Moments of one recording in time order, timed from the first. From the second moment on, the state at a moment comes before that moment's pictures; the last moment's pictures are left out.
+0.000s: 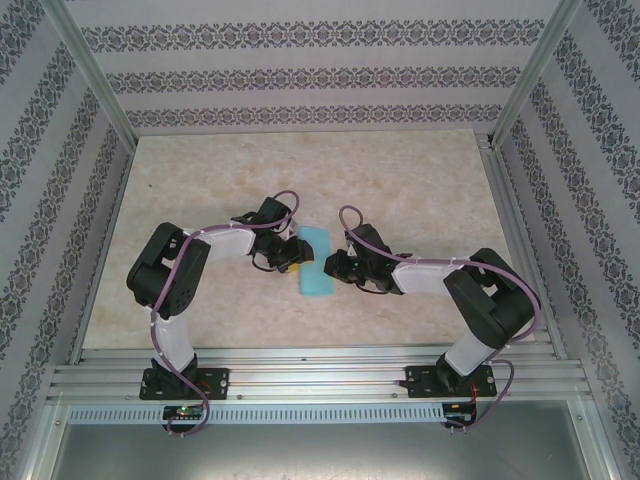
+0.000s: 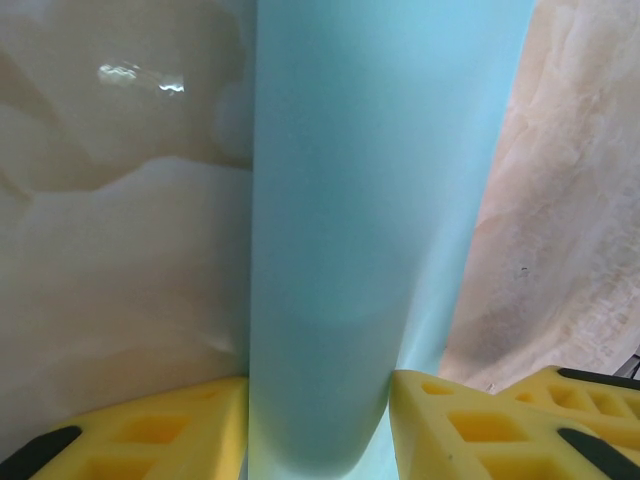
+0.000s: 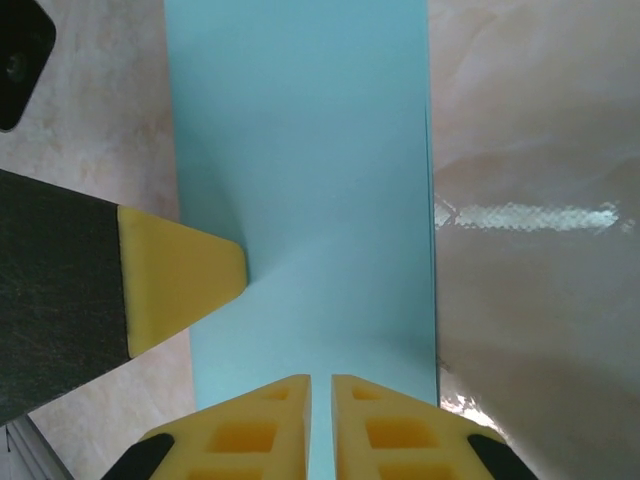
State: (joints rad) left arm -0.51 1.89 1.06 -0.31 0.53 -0.80; right arm 0.65 1.64 0.68 0.16 -0.30 0.89
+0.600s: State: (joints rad) left arm -0.51 1.89 1.07 -0.33 0.53 -0.80; right arm 0.66 1.72 0.69 0.17 -0.30 0.89
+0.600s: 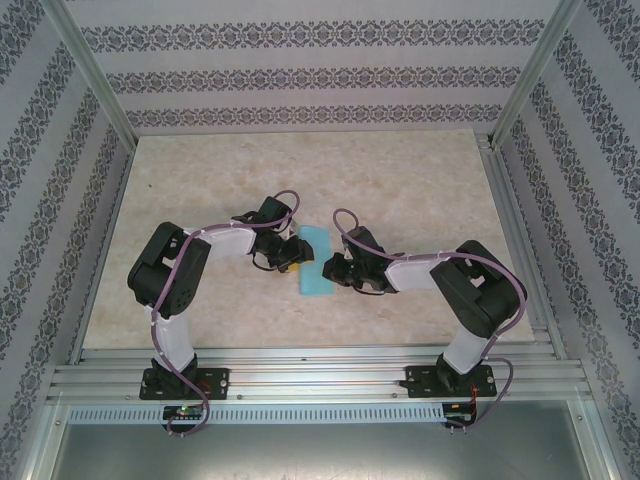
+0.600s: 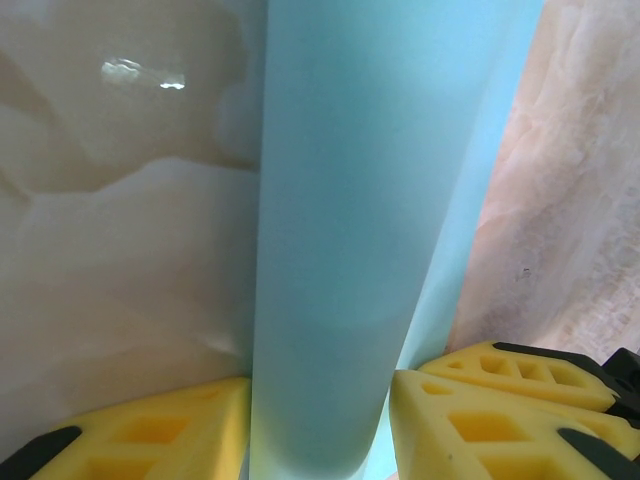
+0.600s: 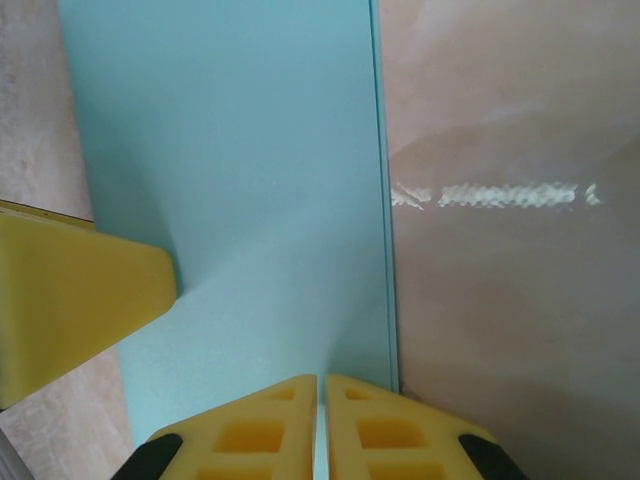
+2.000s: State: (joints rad) left arm -0.50 1.88 1.09 -0.27 0.58 -0.71; right arm 0.66 1.72 0.70 0.13 -0.30 0.87
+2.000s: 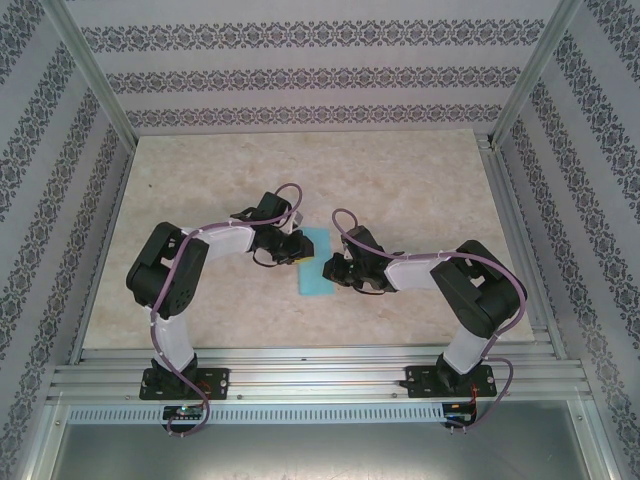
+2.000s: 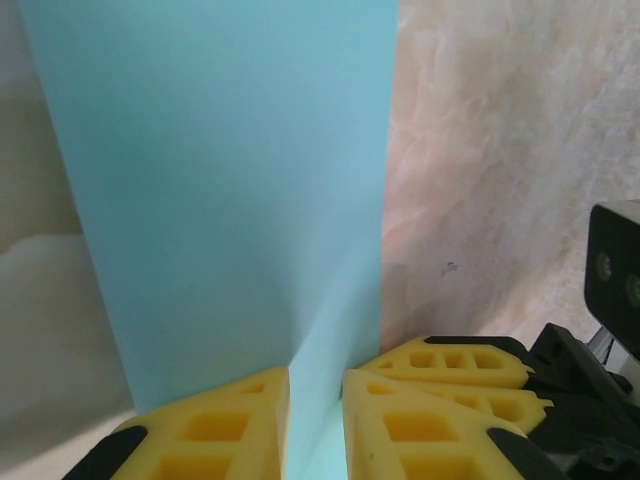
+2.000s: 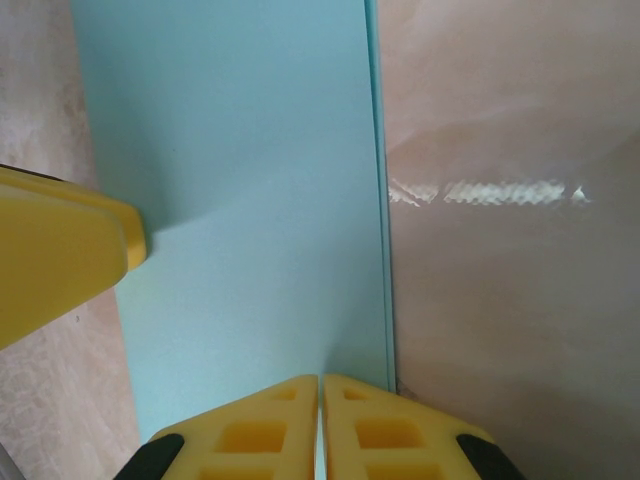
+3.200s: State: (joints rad) left arm -0.50 1.93 1.09 -0.28 0.54 -0.63; right arm 0.57 1.81 0.99 0.09 -0.36 0.79
